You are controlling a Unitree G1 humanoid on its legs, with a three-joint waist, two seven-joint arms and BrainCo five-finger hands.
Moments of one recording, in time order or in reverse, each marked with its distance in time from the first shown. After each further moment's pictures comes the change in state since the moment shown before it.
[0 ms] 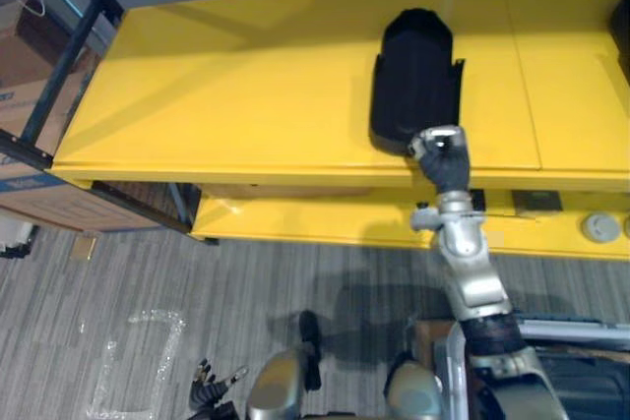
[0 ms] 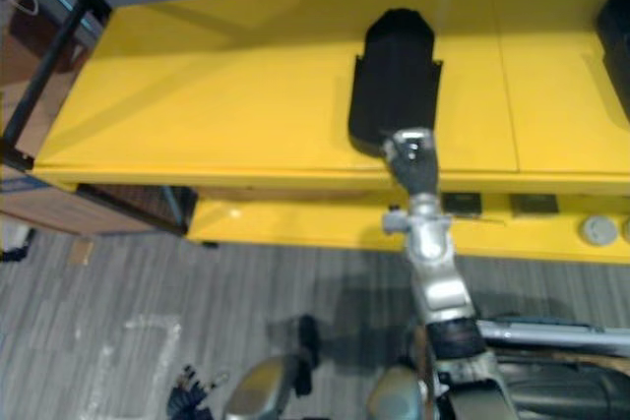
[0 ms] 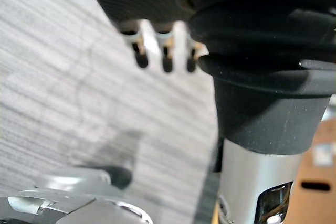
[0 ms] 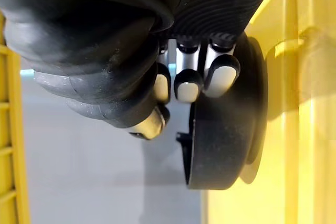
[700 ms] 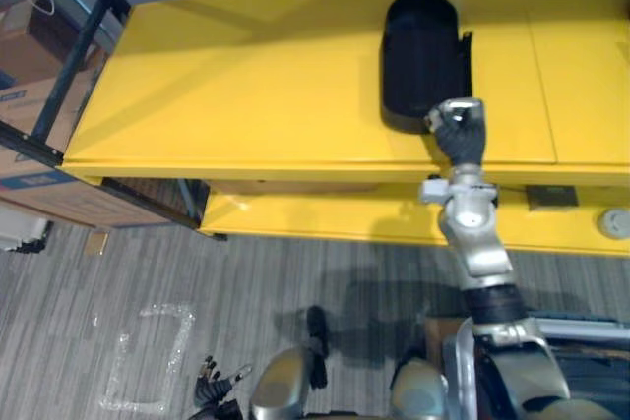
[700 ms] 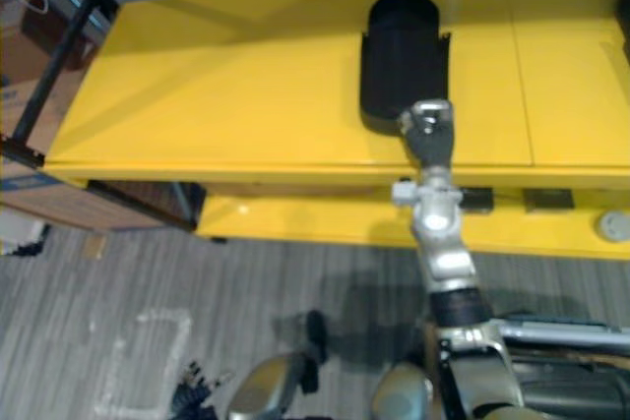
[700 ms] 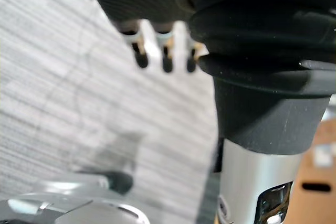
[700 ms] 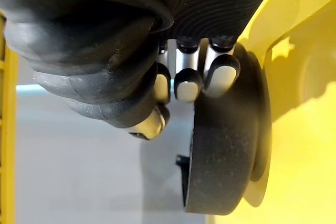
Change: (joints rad) left arm 0.000 0.000 -0.026 -0.022 0.000 0.002 0.000; right arm -0.163 -0.044 -0.059 0.128 0.000 0.006 -0.059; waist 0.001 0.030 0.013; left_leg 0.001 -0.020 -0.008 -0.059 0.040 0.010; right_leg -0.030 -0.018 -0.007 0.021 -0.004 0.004
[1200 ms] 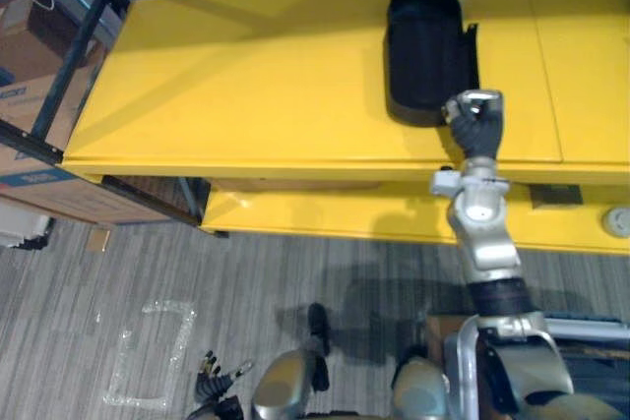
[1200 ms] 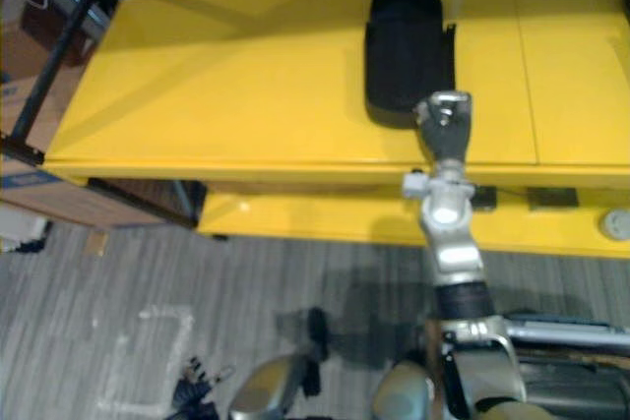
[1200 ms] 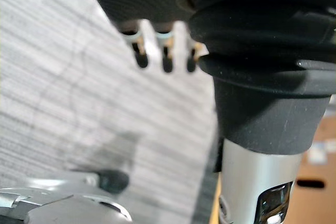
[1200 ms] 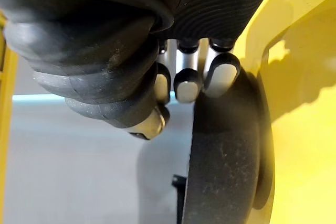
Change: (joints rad) left arm 0.000 0.000 -0.002 -0.016 0.000 -0.001 -0.001; right arm -0.016 -0.007 -0.017 0.055 -0.001 -0.005 -0.031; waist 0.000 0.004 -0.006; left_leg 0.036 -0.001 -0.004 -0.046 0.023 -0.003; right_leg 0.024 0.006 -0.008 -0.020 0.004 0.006
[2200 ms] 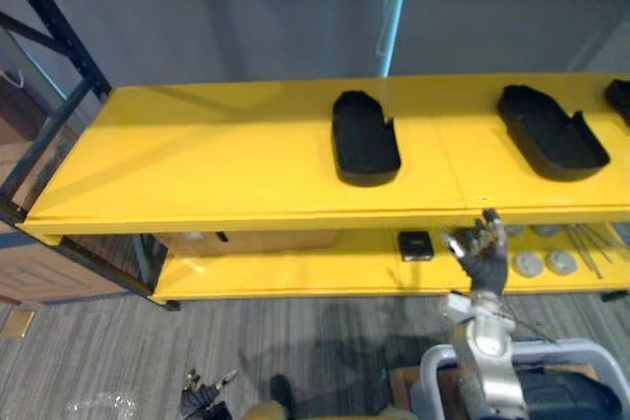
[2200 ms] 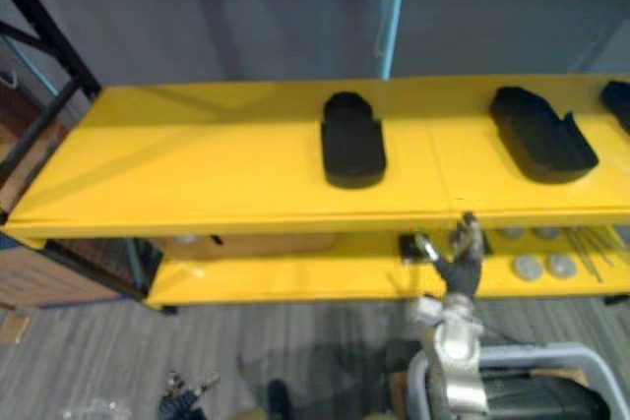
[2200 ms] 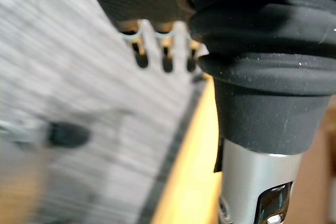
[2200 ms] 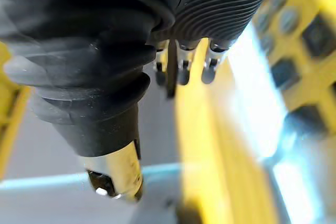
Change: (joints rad) left arm -0.020 0.009 0.090 0.128 -0.077 0.094 0.035; right arm 0.758 0.214 -0.099 -0.214 0.120 -0.100 0.013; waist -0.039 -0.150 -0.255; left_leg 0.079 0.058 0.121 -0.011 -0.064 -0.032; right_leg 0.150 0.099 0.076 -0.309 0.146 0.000
